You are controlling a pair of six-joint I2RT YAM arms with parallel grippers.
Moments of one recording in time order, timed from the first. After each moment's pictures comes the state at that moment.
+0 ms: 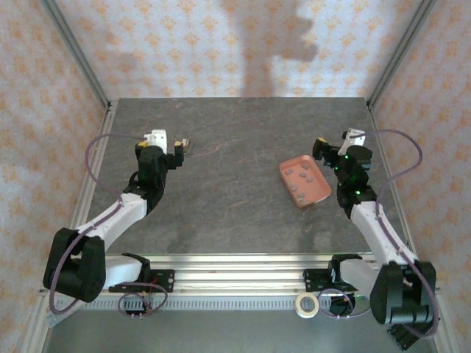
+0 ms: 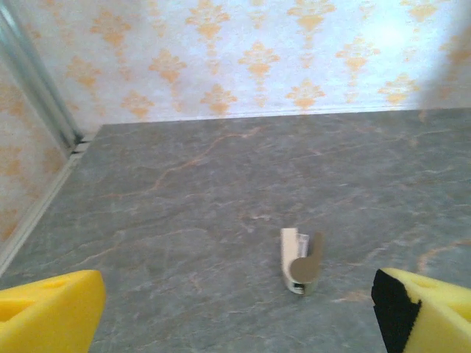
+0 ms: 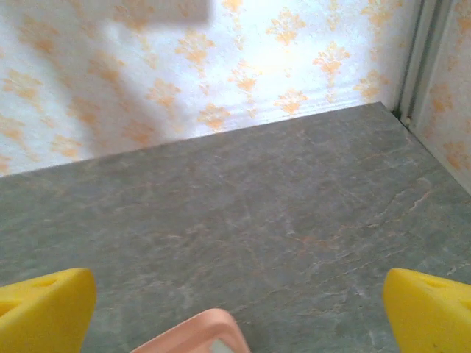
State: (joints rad) left arm -0.22 1.22 0.66 0.23 -0.36 -0.04; right arm 0.03 1.00 0.64 0.08 0.04 0.22
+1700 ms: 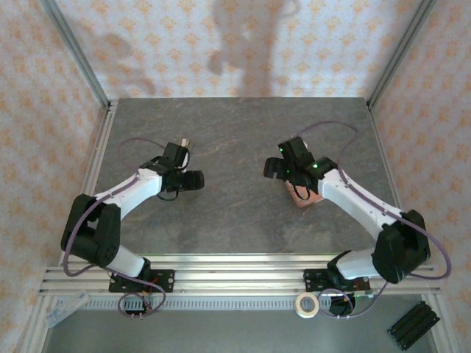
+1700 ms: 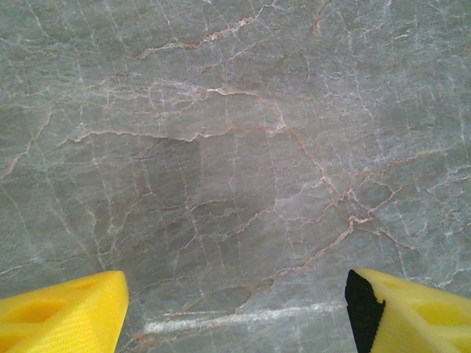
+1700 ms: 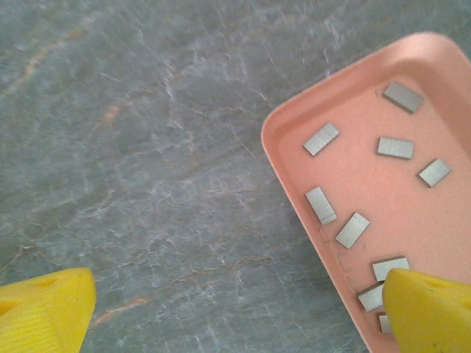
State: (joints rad) left arm -0.28 1.51 0.90 -0.51 0.06 -0.44; right arm 0.52 1.39 1.06 -0.66 0.14 0.62
